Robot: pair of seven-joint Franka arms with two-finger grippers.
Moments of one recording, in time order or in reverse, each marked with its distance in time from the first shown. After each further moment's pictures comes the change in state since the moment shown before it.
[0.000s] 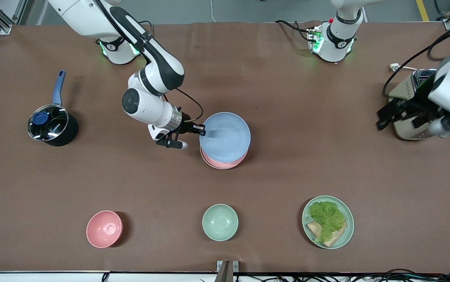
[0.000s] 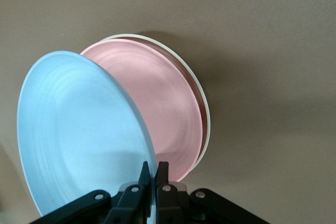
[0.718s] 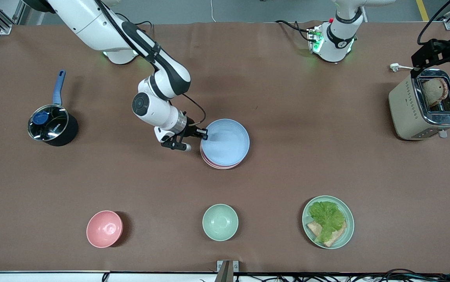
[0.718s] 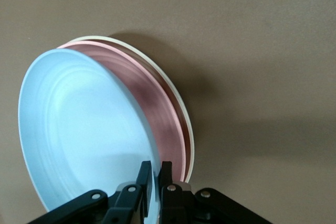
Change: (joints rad) left arm -0.275 -0.243 0.377 -0.219 0.000 -0.084 0.217; right arm 0.017 0.085 0.001 -0.025 -0.036 0.132 0.000
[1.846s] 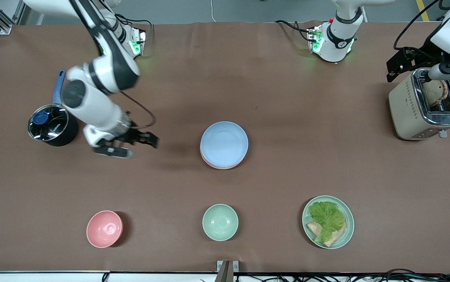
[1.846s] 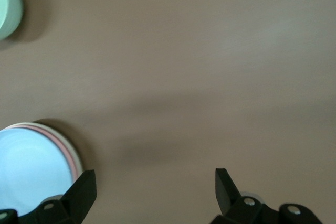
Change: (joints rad) left arm 0.049 0.018 -0.101 -0.027 -0.030 0.001 -0.131; right arm -0.135 -0.400 -0.230 0.065 -0.388 -0.556 -0.004
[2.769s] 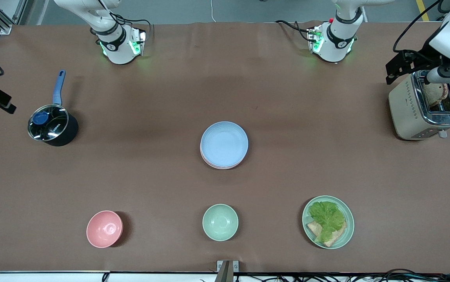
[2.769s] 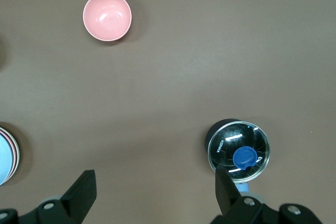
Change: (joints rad) left arm 0.008 0.024 -0.010 0.013 0.000 0.002 0.003; right arm -0.054 -0.138 -0.336 0.471 -0.048 -0.602 -0.419
